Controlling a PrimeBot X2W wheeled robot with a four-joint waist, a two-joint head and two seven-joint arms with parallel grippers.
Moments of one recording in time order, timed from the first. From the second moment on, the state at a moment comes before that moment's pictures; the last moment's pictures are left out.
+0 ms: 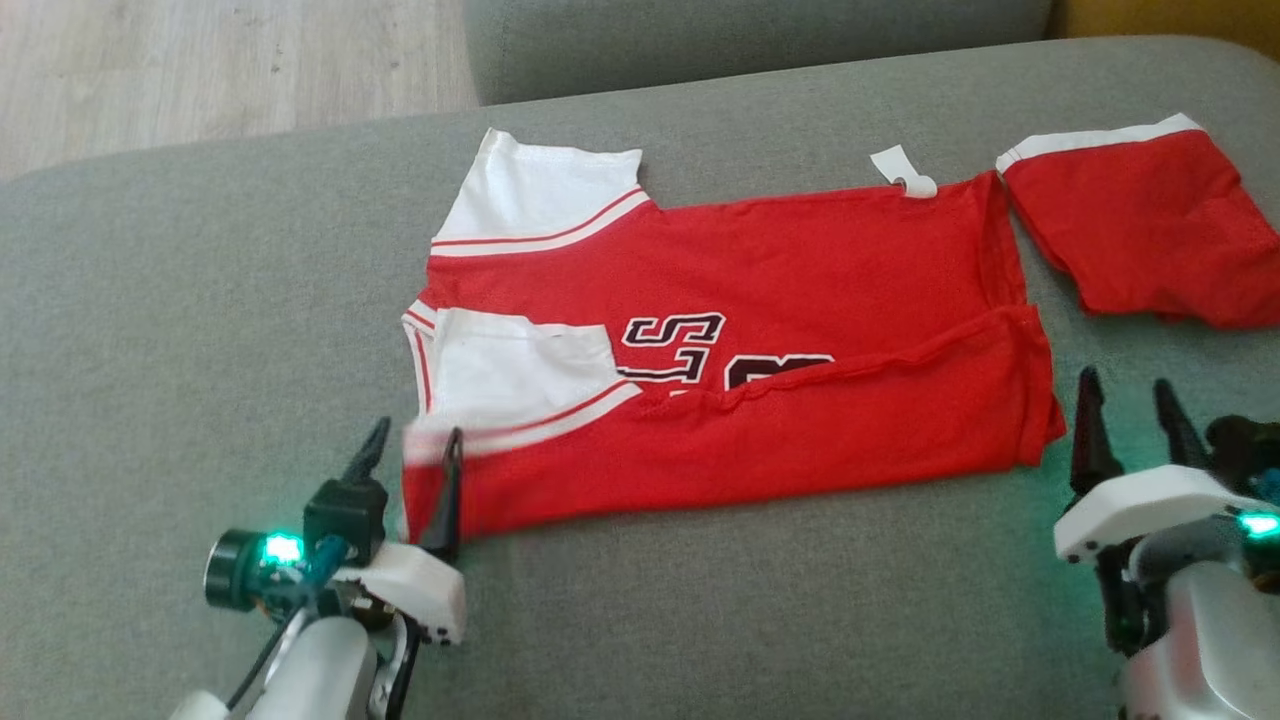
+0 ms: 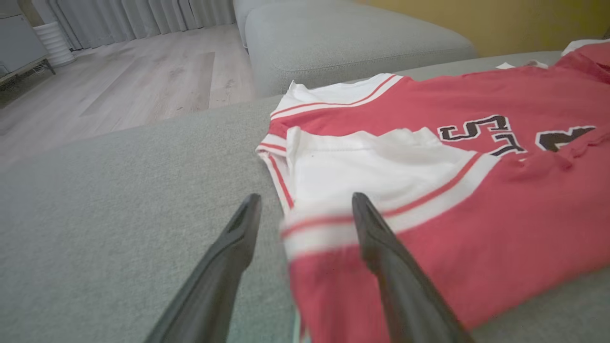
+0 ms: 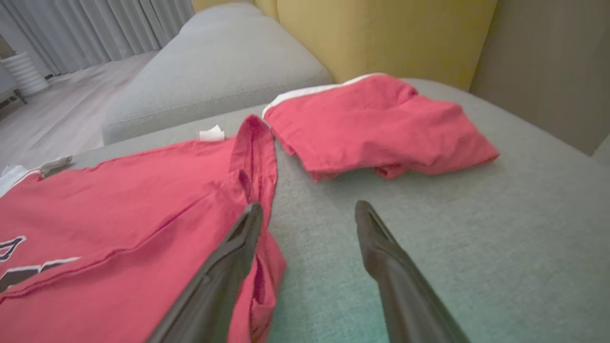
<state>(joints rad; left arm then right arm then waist) -0.25 0.14 -0.32 0.55 -0.16 0.04 -0.14 -0.25 -0.04 -0.24 0.55 0.09 0.13 -0.09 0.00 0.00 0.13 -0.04</state>
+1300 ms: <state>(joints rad) -1.03 0.42 -0.38 0.89 -0.29 -0.13 0.23 -0.32 -0.04 -0.03 0.29 0.17 0.13 -0.25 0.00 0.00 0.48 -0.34</state>
